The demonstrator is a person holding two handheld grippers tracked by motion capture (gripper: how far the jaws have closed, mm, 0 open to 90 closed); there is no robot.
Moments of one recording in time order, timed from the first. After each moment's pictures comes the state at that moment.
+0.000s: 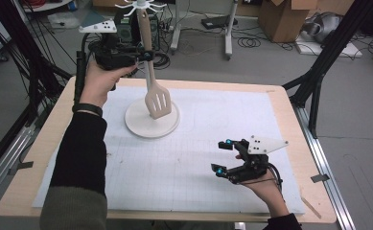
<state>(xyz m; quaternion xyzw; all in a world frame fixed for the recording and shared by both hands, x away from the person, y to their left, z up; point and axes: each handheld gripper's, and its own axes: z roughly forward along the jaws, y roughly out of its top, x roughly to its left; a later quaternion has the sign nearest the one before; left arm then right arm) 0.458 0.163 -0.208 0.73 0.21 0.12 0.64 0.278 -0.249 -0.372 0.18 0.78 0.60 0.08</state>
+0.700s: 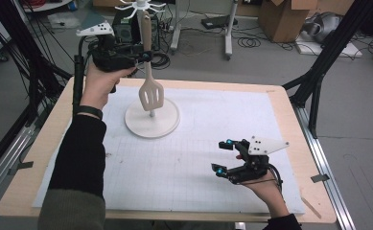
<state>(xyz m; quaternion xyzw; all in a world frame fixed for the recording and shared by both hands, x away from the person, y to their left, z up) 0.450 0.171 -0.214 0.71 0.25 0.15 0.65 0.277 -0.249 -0.373 0.18 0.78 0.60 0.08</state>
